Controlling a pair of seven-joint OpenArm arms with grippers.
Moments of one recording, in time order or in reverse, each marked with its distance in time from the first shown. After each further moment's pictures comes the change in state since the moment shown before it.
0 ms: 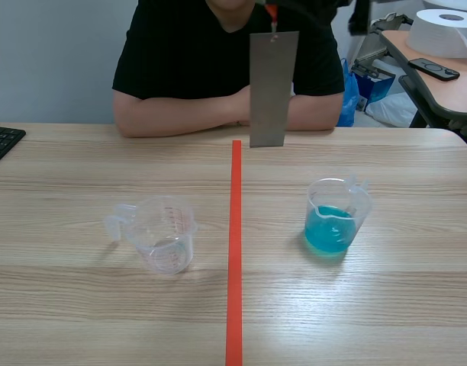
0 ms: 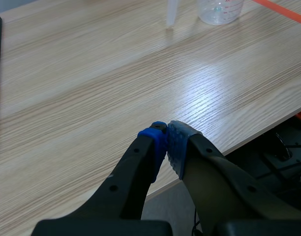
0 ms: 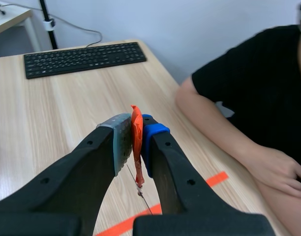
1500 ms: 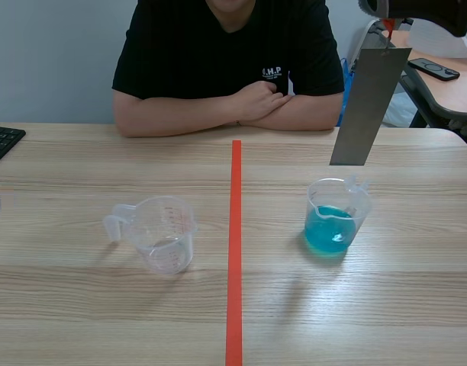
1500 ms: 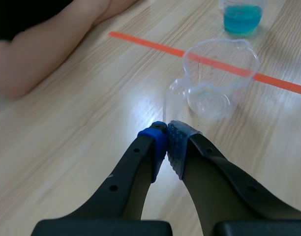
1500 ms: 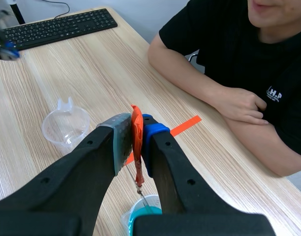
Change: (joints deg) left arm -57.7 -23.9 51.8 -4.2 -14.0 -16.2 11.7; right arm -9.1 18.5 12.7 0.0 13.3 0.2 -0.4
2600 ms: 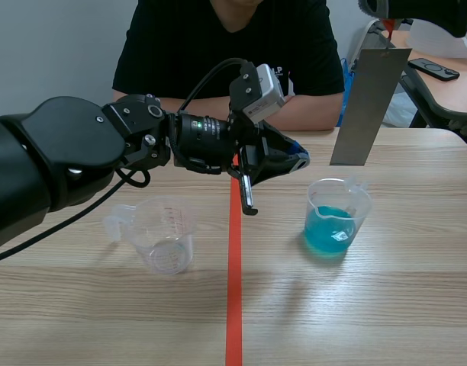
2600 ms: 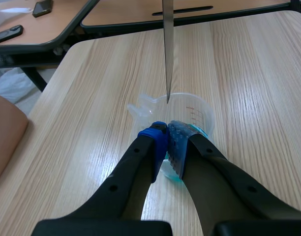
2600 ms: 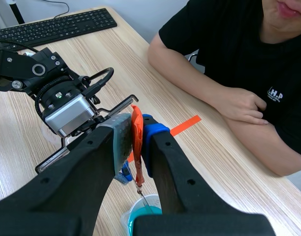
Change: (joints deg) left arm -33.7 51.5 16.6 -3.1 9.3 0.0 36.8; right arm 0.0 0.0 0.0 0.0 -0.1 0.0 0.0
